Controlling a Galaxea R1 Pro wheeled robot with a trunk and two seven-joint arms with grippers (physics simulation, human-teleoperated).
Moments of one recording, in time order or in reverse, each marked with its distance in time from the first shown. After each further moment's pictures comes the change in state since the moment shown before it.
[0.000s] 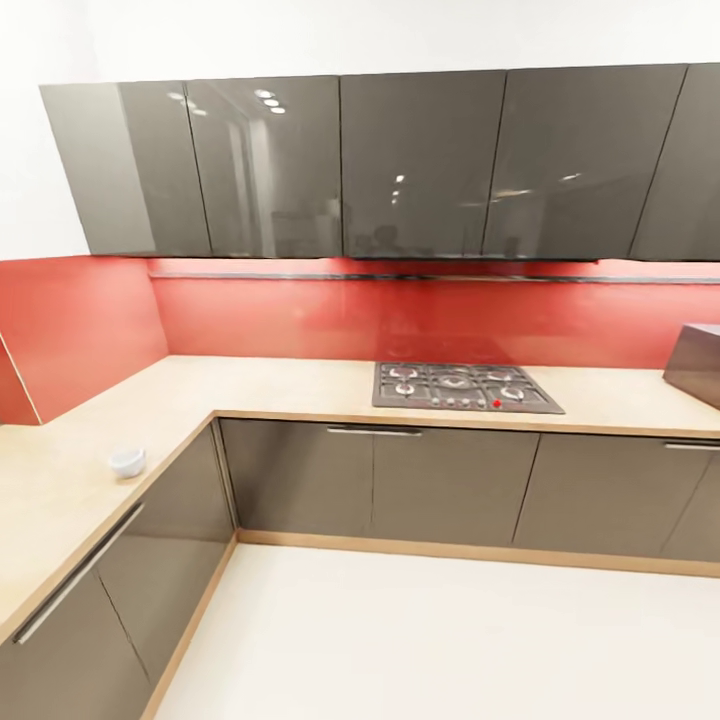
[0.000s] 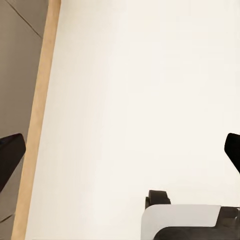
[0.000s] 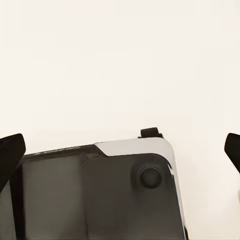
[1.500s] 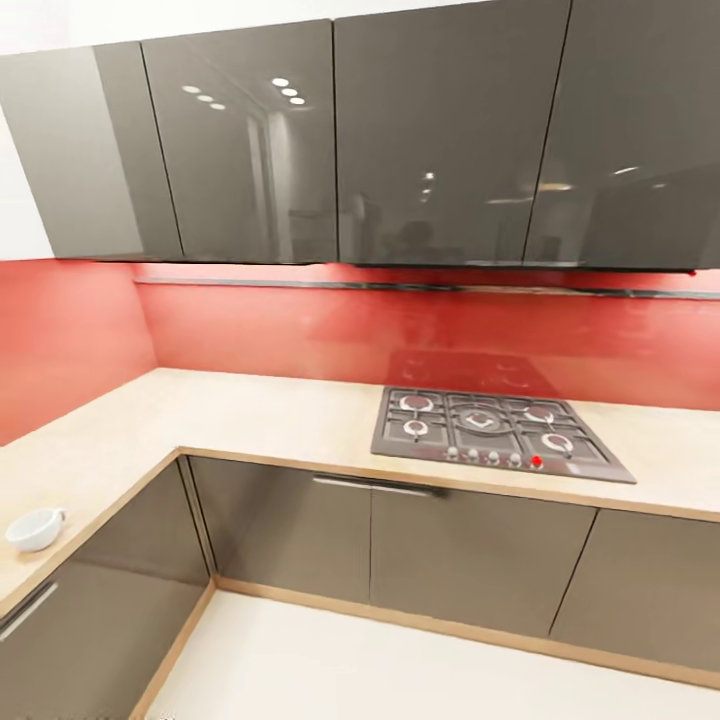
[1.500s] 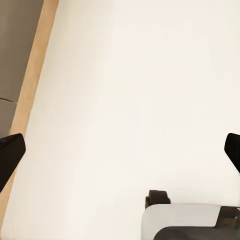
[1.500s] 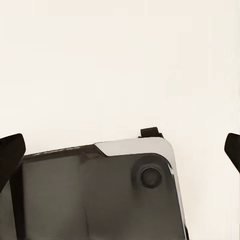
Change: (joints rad) left arm 0.000 0.000 0.000 0.000 -0.001 0.000 0.000; right arm 0.000 0.000 -0.001 0.000 -0.005 0.001 -0.001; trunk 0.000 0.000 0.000
